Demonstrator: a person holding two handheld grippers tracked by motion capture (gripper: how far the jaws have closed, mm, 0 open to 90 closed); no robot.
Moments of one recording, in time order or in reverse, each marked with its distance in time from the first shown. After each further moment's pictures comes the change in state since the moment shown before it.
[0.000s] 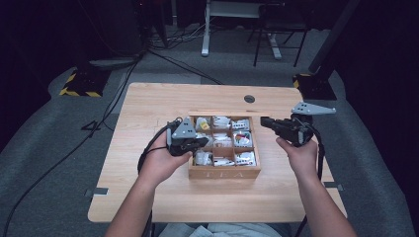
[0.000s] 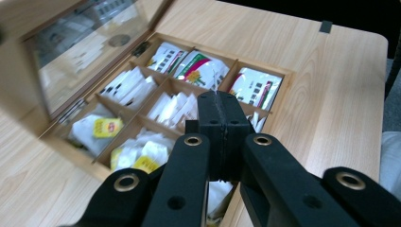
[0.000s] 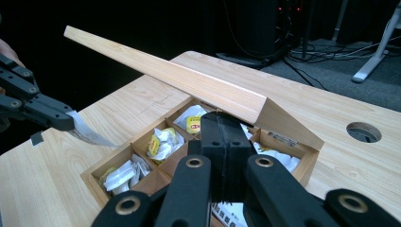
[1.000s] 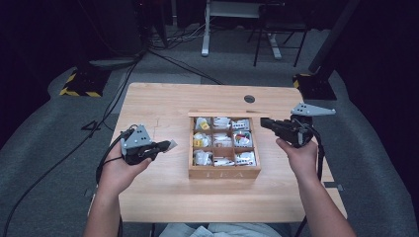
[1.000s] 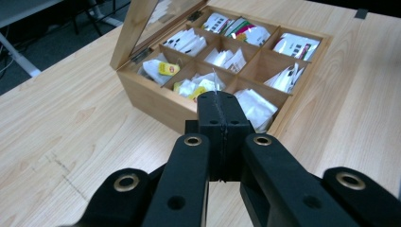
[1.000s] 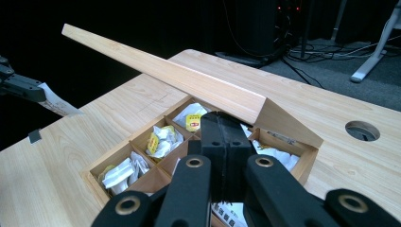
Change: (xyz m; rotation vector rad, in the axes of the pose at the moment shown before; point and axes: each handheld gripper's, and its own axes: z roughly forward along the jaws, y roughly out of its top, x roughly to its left) left arm 0.030 -0.068 -0.065 -0.032 0.102 -0.043; right arm 0.001 -0.002 0.000 0.005 -0.005 -0.006
